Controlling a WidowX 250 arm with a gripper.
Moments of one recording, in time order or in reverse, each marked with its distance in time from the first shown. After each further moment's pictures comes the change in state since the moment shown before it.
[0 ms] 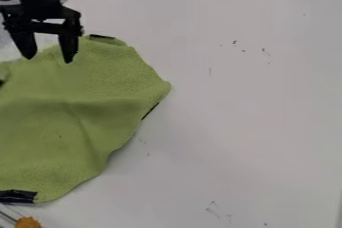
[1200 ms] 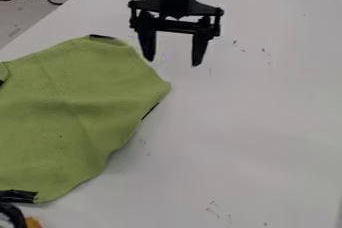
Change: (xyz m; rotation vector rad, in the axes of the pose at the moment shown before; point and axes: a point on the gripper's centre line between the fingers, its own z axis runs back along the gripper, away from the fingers) arm -0.016 -0.170 0.036 -0.023 -0.006 -0.027
